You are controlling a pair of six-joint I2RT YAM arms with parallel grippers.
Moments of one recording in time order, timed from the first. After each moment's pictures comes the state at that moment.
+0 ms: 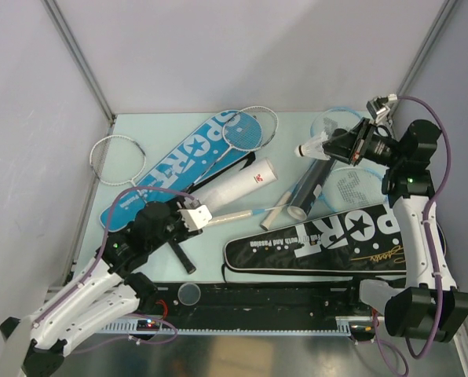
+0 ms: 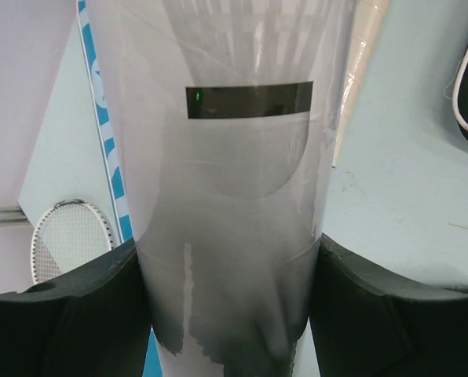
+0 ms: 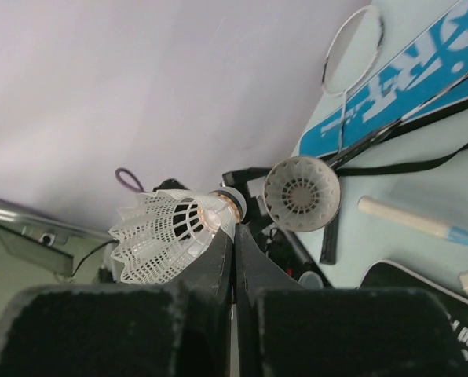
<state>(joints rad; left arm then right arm) -0.70 0.62 0.61 -0.54 -0.13 0.61 -0.11 1.11 1.11 0.04 -1.18 1.07</state>
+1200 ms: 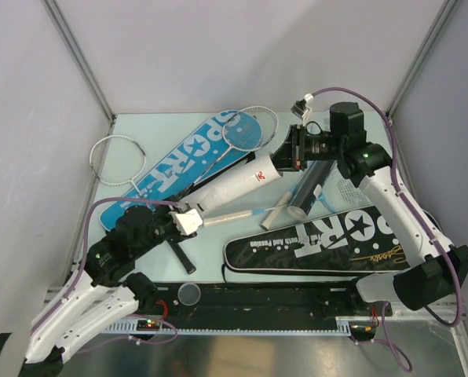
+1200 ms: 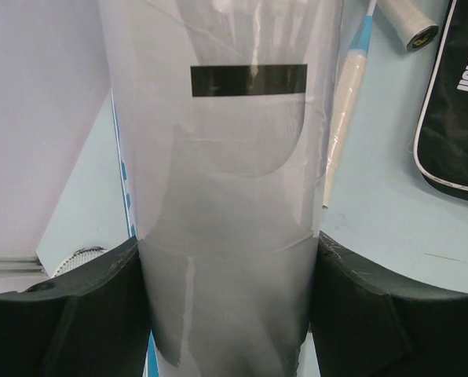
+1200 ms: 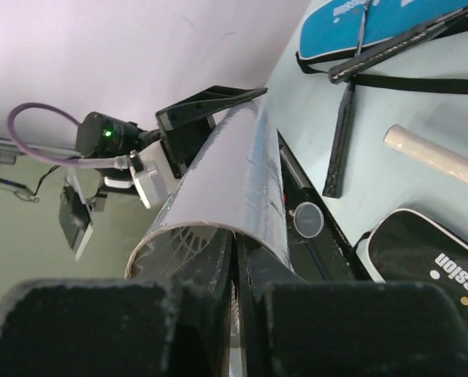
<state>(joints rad) -0.71 0.51 0.68 -0.55 -0.01 0.63 0.38 1.34 1.40 -0.44 -1.01 0.72</state>
